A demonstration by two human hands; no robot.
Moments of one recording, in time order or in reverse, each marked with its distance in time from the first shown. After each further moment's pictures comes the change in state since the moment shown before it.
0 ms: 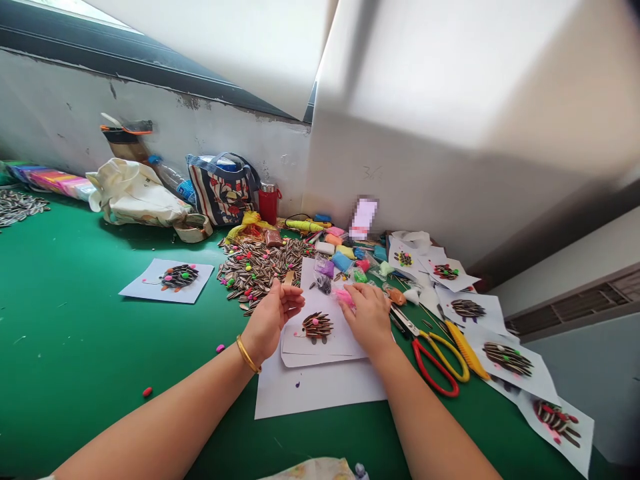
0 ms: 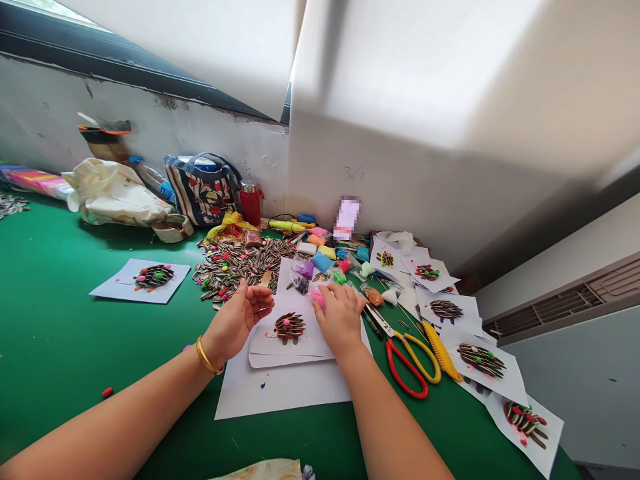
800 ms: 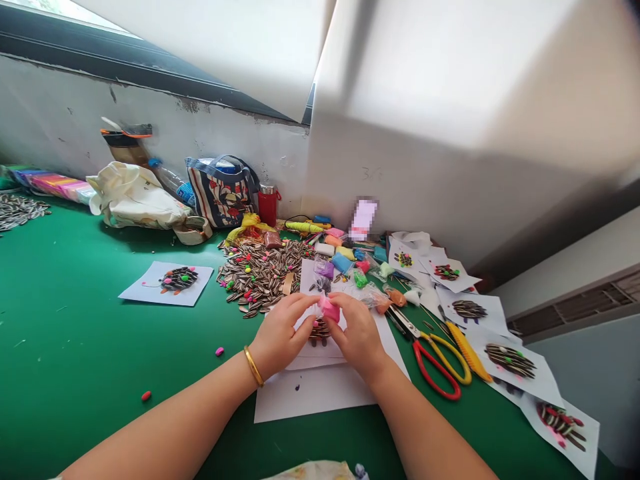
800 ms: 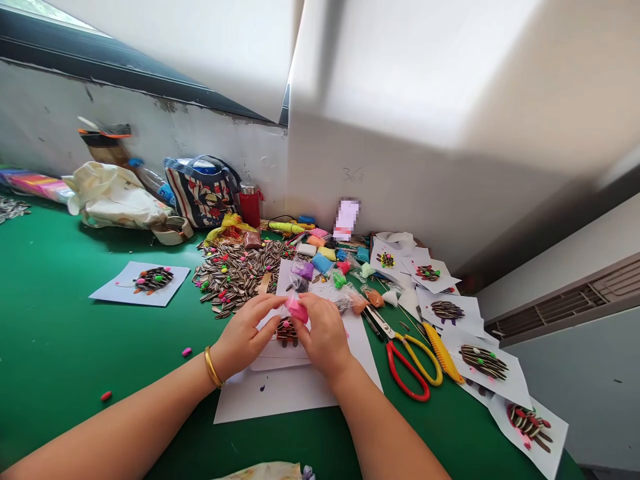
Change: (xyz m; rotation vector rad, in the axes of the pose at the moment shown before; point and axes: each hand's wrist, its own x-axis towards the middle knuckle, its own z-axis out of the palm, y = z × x) left_hand -0.016 -0.003 0.004 0.895 -0.241 0.621; right_hand -0.010 -0.033 -0.012 0.362 -0.004 -0.190
